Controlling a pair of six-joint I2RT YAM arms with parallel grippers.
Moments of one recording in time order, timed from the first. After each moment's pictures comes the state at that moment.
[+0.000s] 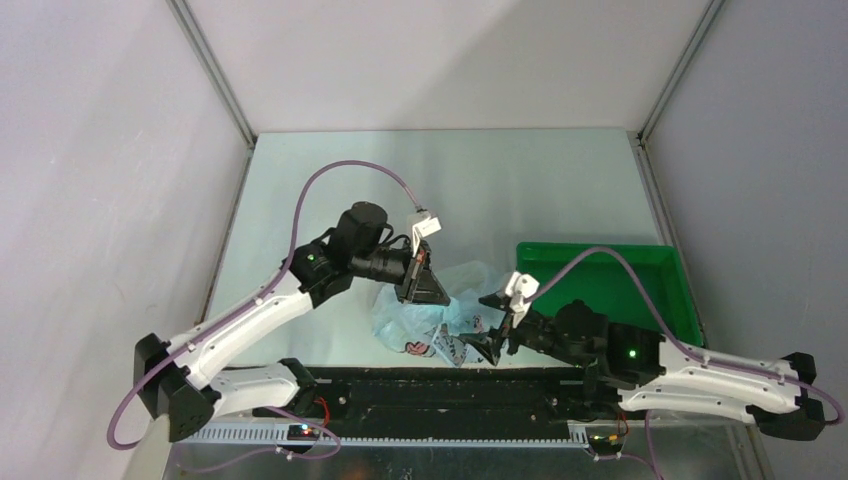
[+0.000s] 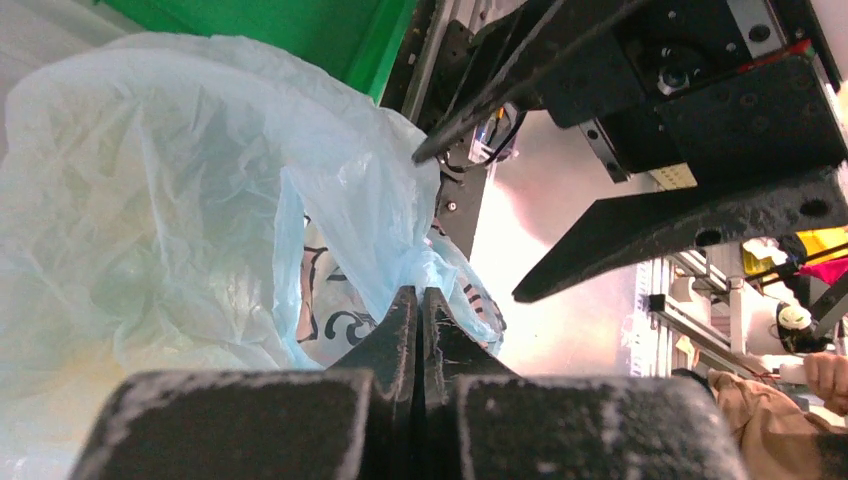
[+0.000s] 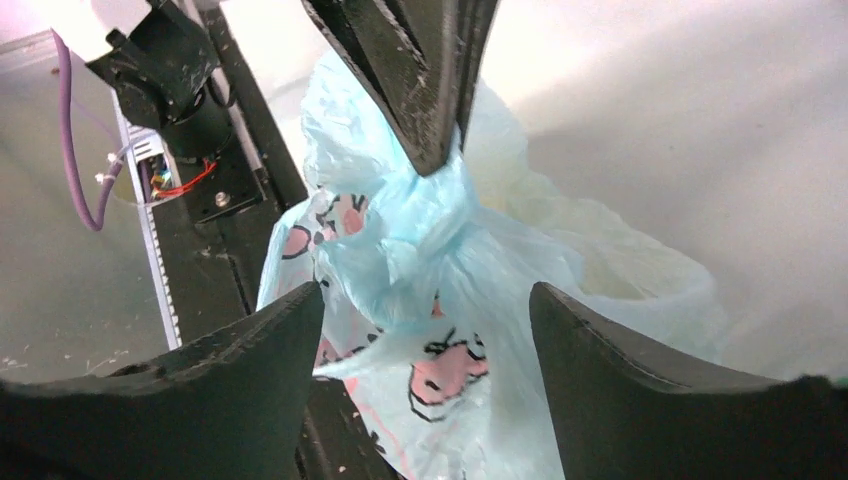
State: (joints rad) left arm -0.77 1.14 1.00 -0.42 0.75 -0.30; right arm 1.34 0.62 0.60 -0.17 0.22 0.09
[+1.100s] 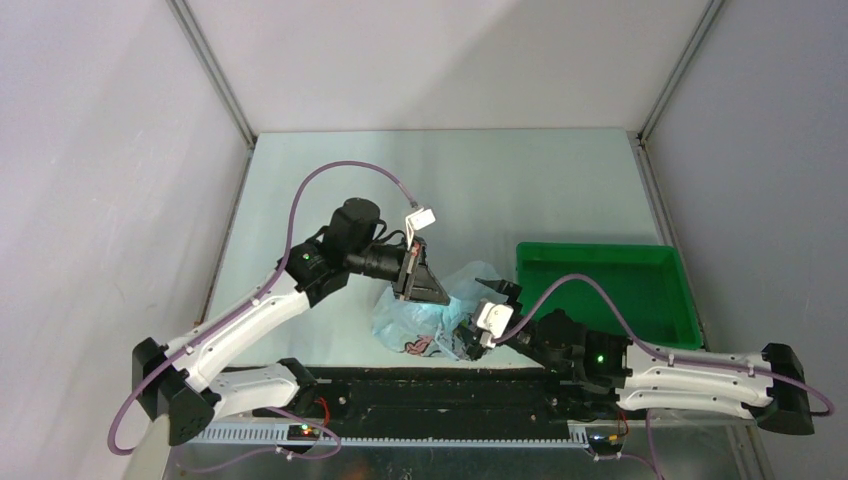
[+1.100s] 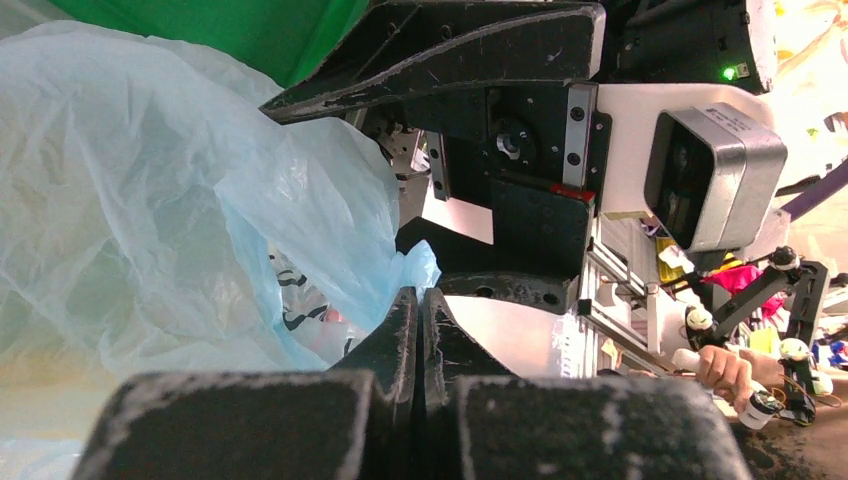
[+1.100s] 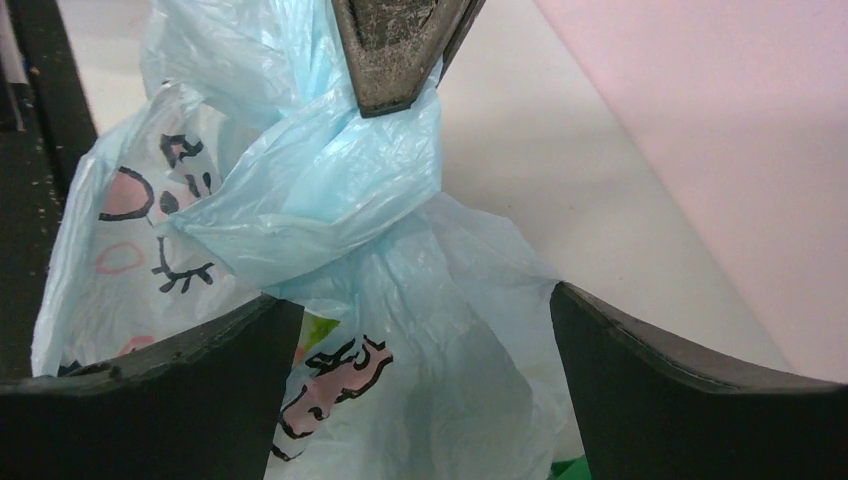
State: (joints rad) left arm -0.73 1.12 0.99 -0.36 0.84 -0.45; right arm 1.35 0.68 0.42 0.15 0.35 -0.41
